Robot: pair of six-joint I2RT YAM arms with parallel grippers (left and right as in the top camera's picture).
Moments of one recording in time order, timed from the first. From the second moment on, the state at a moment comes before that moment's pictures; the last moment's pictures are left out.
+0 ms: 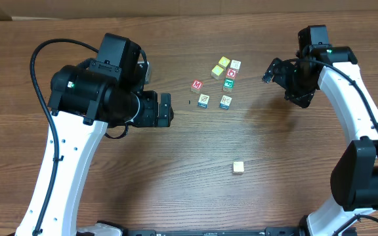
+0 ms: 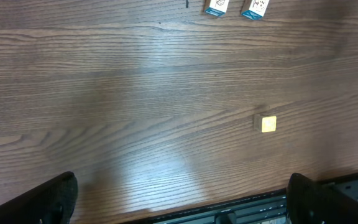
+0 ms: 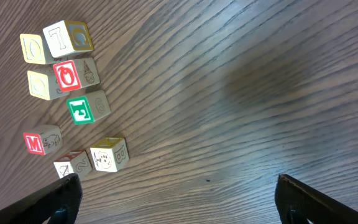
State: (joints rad) left arm -0.31 1.51 1.80 -1.57 0.15 -0.31; right arm 0.04 1.85 1.54 -1.01 -0.20 0.62
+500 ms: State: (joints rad) left arm -0.31 1.51 1.80 -1.37 0.13 -0.31; right arm 0.04 1.85 1.54 -1.09 -0.29 0.62
